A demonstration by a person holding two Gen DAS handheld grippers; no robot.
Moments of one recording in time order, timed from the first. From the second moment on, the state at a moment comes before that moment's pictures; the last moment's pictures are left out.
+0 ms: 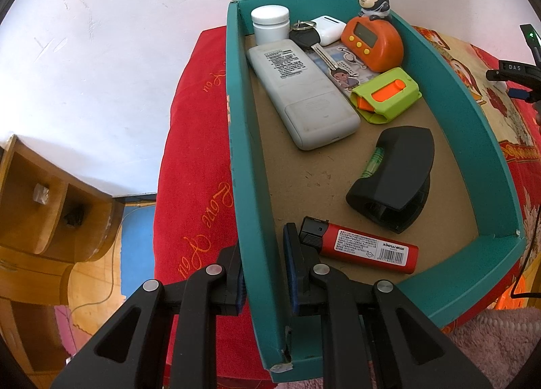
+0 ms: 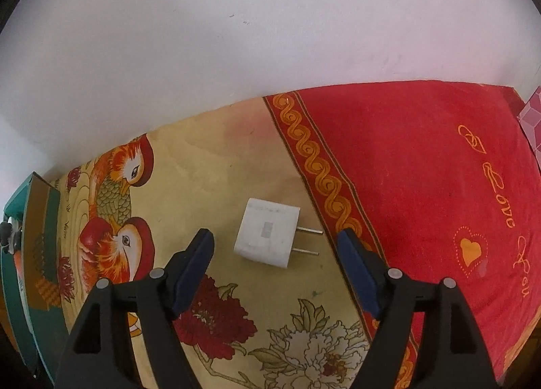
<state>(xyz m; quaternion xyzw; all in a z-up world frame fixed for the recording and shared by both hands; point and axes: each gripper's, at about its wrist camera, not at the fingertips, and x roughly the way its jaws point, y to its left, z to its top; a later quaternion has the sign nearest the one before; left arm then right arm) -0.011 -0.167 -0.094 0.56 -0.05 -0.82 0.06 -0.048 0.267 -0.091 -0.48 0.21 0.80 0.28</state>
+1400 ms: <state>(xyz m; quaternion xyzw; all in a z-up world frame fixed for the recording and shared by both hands) -0.012 -0.177 -0.092 0.56 -0.02 -0.83 0.05 -0.021 -0.062 -0.030 -0.55 -0.12 0.81 -0.16</state>
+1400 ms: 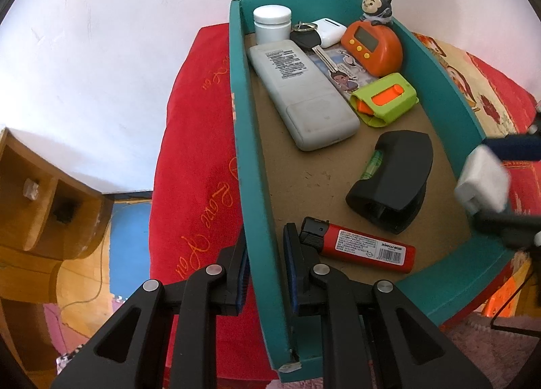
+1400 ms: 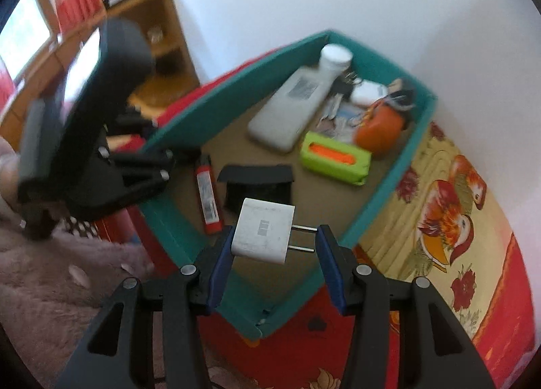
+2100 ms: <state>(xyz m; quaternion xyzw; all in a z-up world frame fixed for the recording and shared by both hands) -0.003 -0.188 -0.044 0.53 0.00 -0.85 0.00 -0.025 -0.065 -0.052 -0.58 -0.12 0.79 -0.11</state>
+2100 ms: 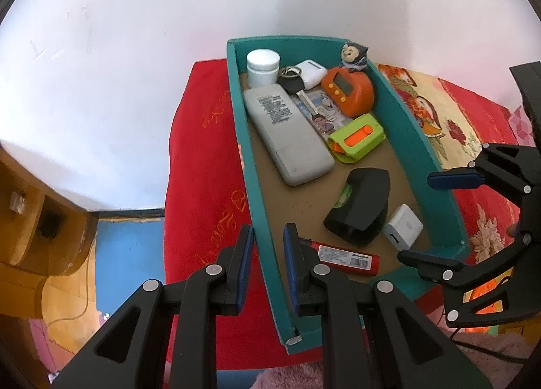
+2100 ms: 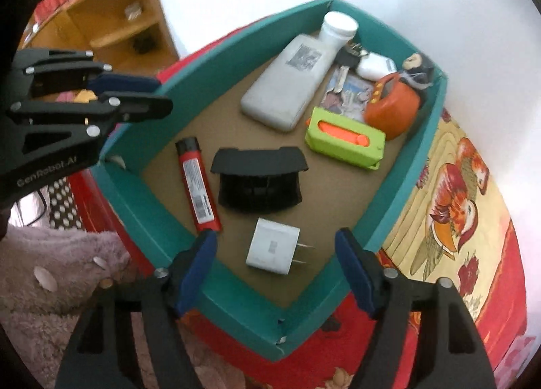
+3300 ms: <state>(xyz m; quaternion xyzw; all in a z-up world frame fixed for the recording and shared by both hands) -0.004 -0.099 0.005 0.49 0.01 -0.87 0.03 0.043 0.032 0.016 -0.44 0.15 0.88 0.11</state>
